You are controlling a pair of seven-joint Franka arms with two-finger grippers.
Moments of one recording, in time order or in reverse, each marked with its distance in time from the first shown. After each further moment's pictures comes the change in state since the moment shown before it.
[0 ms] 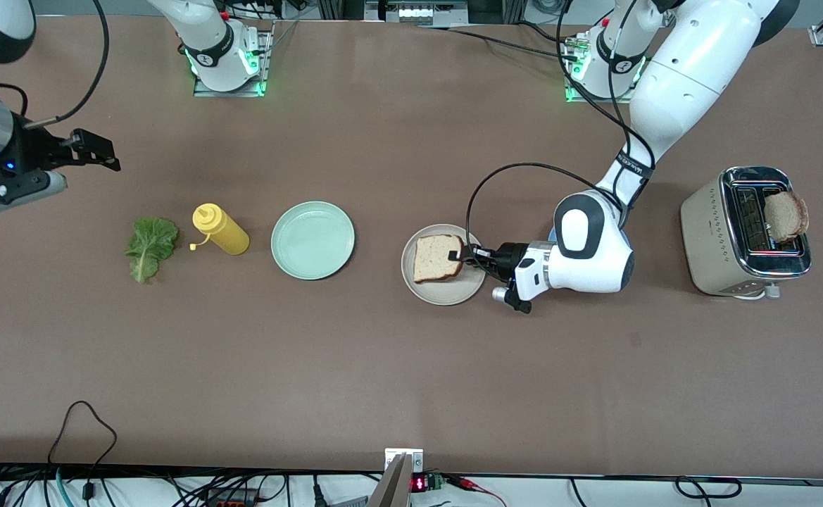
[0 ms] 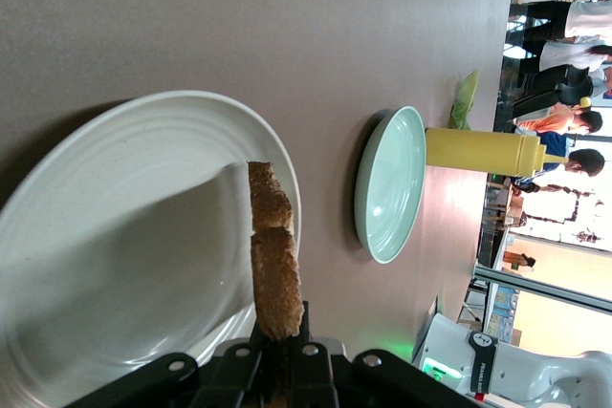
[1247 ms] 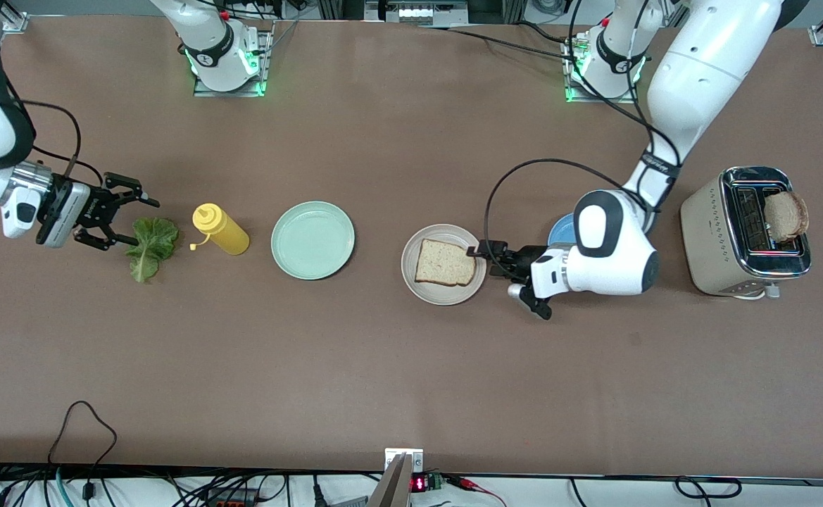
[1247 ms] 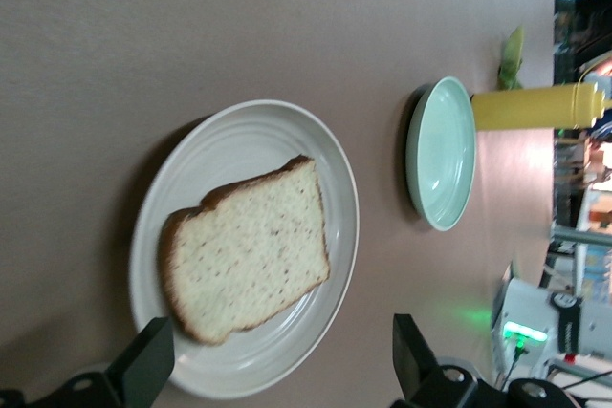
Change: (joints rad) left arm 0.043 -0.083 0.028 -0.009 0.231 -0.044 0.043; right arm -0.258 0.159 -0.008 -0.406 0.716 0.425 -1.253
